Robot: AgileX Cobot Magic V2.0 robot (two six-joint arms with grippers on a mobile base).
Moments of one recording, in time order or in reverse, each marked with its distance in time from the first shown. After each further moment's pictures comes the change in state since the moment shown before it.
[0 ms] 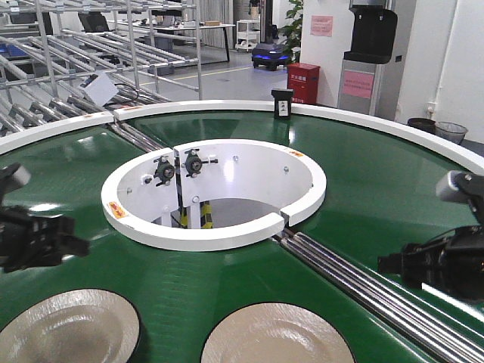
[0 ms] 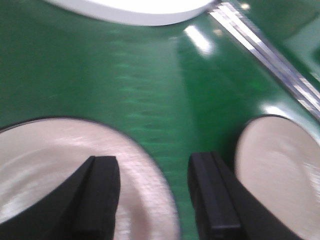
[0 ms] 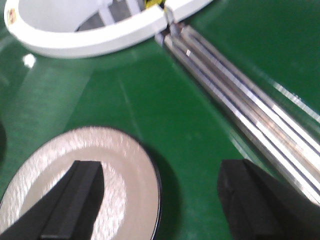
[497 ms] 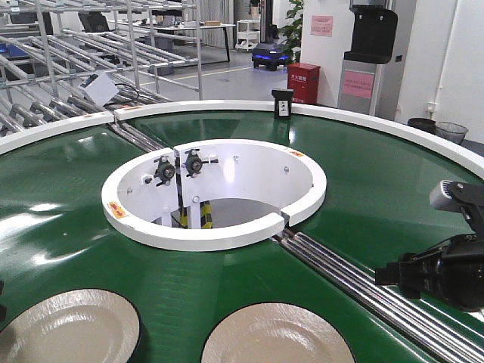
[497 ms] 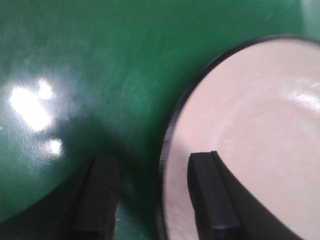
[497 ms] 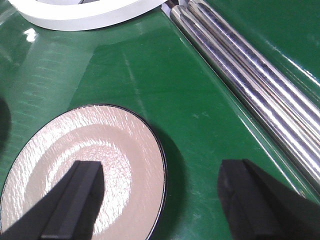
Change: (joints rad) left arm 0.226 0.200 -0.001 0.246 0.016 0.009; right arm 0.000 0.007 -0.003 0.000 0.044 -0.001
